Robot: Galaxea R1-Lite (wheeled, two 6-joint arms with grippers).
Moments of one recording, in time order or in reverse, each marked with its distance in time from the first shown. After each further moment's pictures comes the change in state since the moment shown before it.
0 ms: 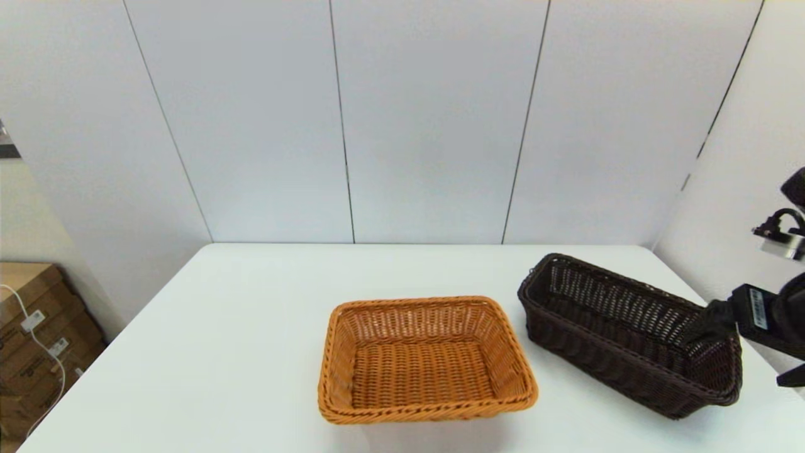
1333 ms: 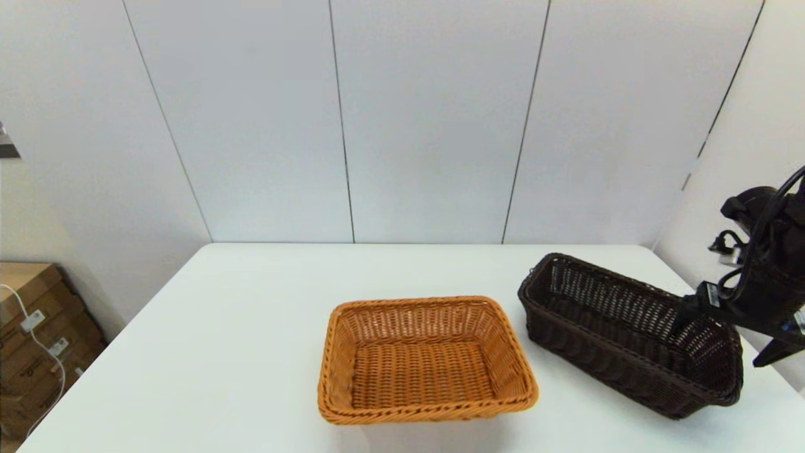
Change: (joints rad) left arm 0.000 0.000 0.000 0.000 0.000 0.000; right arm -0.255 0.464 -0.240 0.002 -0.001 -0.236
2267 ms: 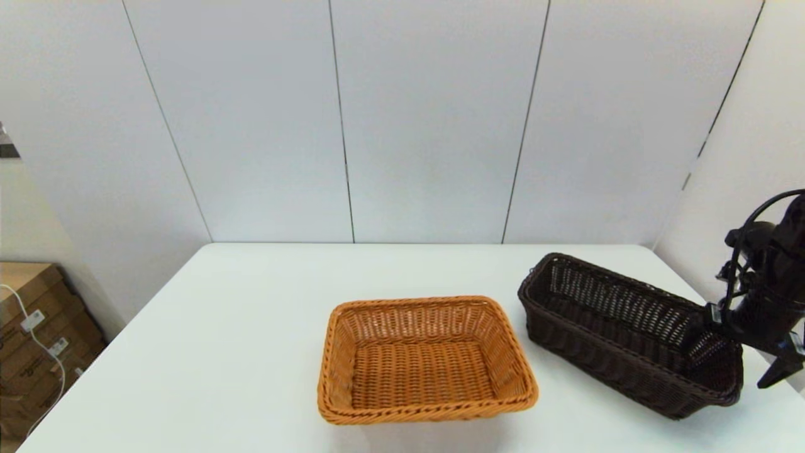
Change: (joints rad) left arm 0.000 0.000 0.000 0.000 0.000 0.000; right arm -0.127 0.211 -0.078 -0.013 0.008 -0.014
